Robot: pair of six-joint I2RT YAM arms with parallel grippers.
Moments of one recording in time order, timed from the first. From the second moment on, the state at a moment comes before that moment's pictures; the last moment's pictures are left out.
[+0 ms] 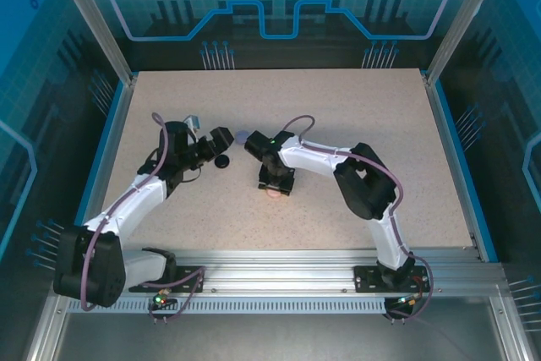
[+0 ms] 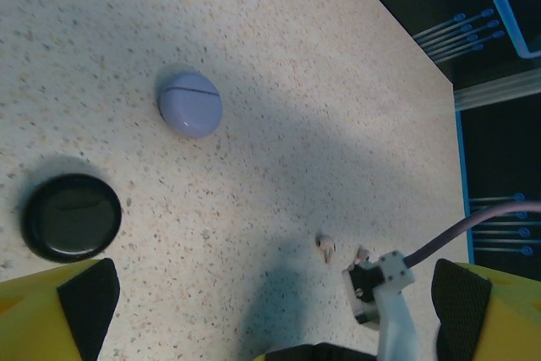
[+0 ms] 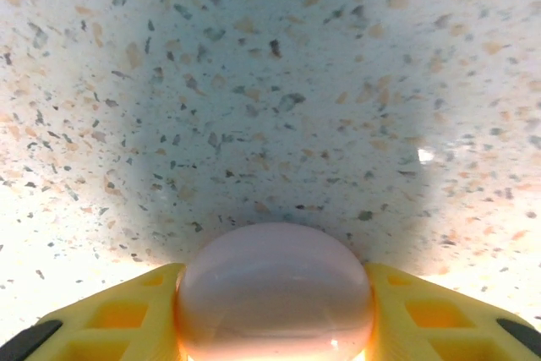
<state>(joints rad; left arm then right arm) -0.16 1.21 0.69 -0.05 0.33 -0.80 0.82 2.10 1.57 -0.97 -0.03 1.11</state>
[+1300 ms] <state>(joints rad) -0.47 1.64 0.59 0.90 0.45 -0.91 0.60 1.78 1.52 -0.71 -0.15 1.44</state>
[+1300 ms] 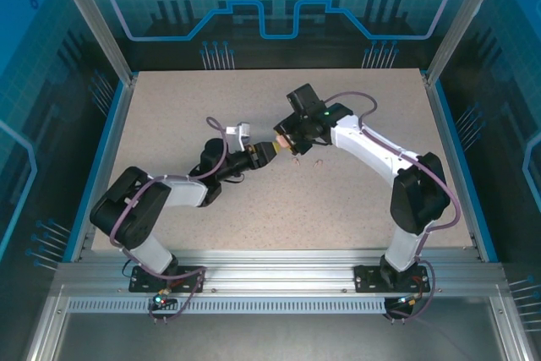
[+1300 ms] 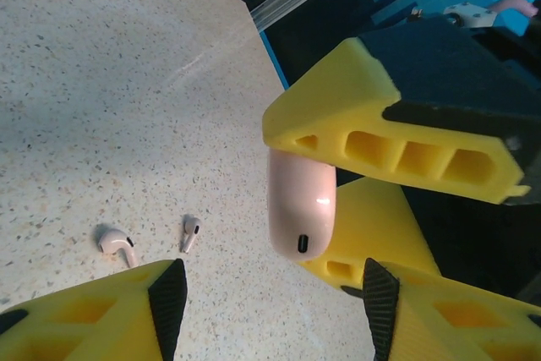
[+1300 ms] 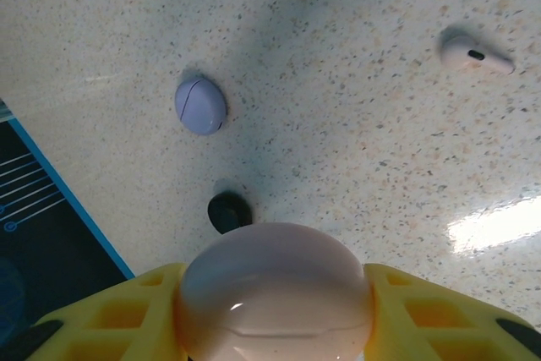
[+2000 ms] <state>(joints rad) -0.48 1.74 0.64 1.02 0.41 -0.96 0.62 1.78 1.52 -0.70 -0.15 1.46</state>
